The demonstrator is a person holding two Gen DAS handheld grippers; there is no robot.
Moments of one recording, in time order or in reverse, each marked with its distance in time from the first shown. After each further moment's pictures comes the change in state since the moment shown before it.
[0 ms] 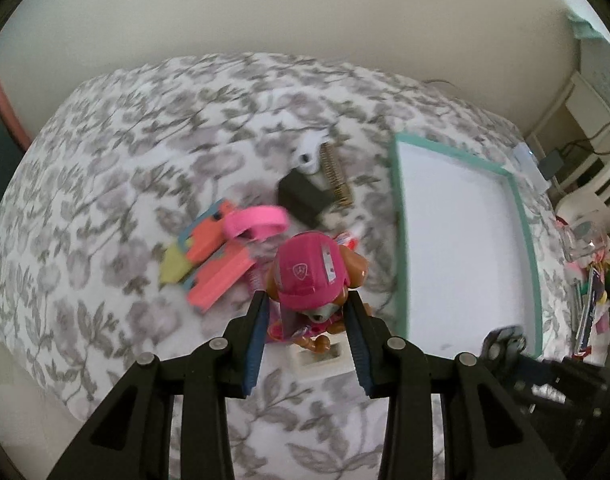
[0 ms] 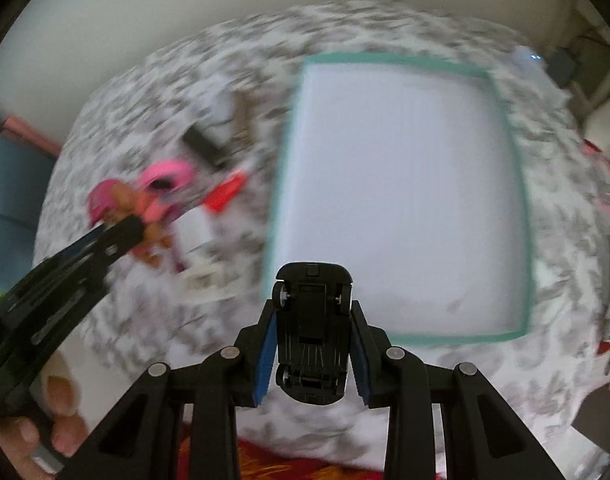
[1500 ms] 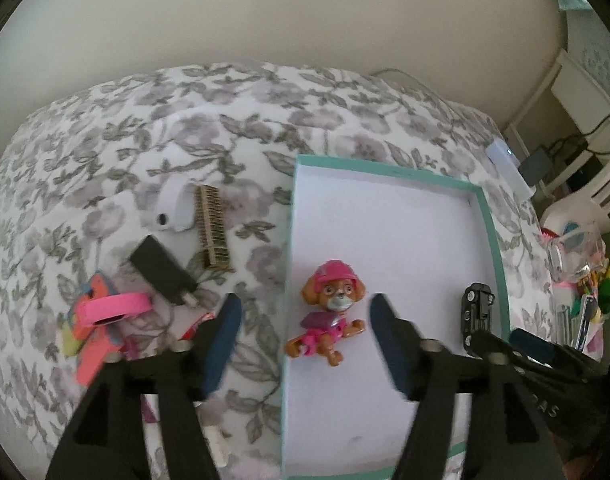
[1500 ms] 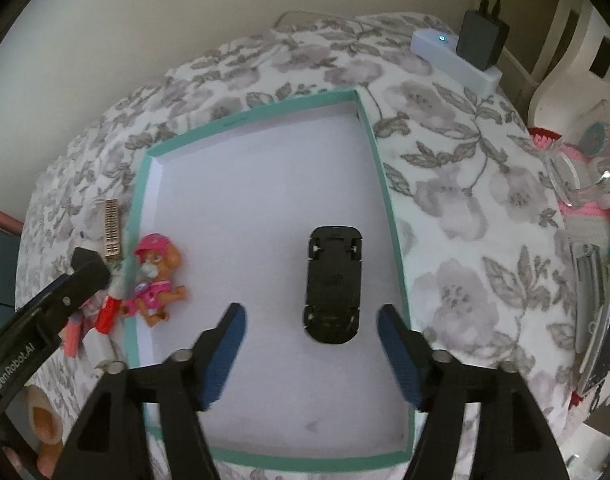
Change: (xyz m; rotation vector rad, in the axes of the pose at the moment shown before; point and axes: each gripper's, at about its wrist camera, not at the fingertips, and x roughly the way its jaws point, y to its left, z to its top) left arm 0.056 -0.093 0.056 0.049 0.008 -0.053; right arm 0.007 -0.129 0.057 0.182 -0.103 -0.030
